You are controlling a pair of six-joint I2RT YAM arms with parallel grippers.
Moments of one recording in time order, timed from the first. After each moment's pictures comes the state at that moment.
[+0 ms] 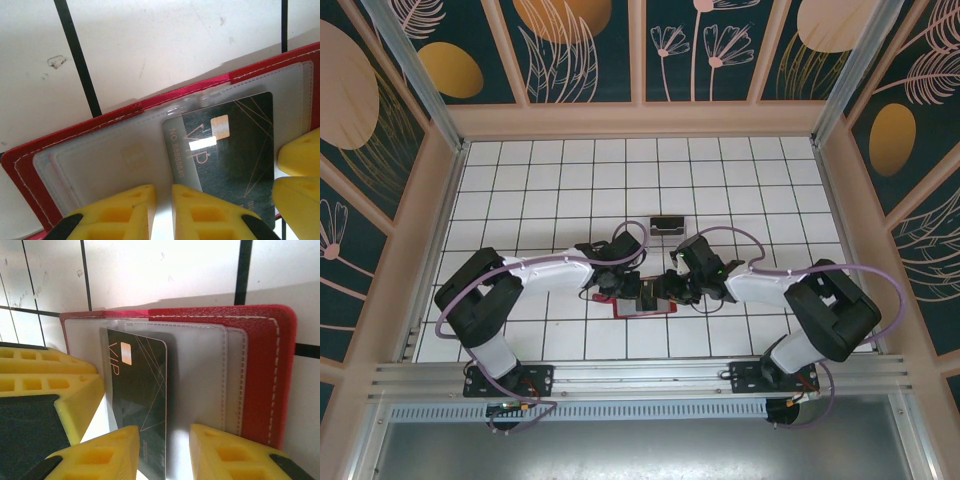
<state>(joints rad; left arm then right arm) -0.86 1.71 0.94 -0.46 0.14 -0.73 0.72 1.50 0.57 -0.04 -0.45 0.84</state>
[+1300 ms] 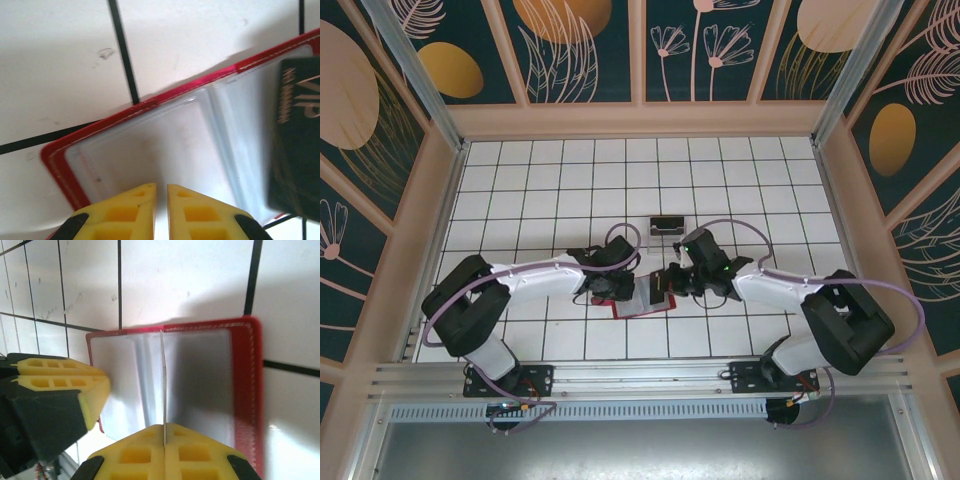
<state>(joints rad) -0.87 1.62 0.88 -0.46 0.06 -0.74 0.70 1.39 0.62 -0.15 -0.39 0.77</state>
